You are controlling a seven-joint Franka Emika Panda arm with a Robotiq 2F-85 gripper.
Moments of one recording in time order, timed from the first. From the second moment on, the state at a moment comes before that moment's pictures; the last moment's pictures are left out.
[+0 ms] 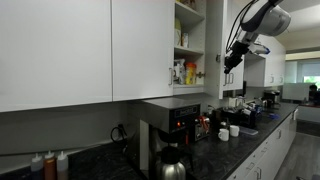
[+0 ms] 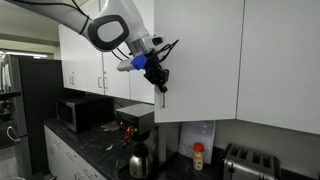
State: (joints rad) arm -0.11 -0.34 -0.31 -2.36 0.03 2.59 -0.40
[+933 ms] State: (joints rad) arm -0.15 -0.39 -0.33 -2.36 -0.02 2.55 -0.41
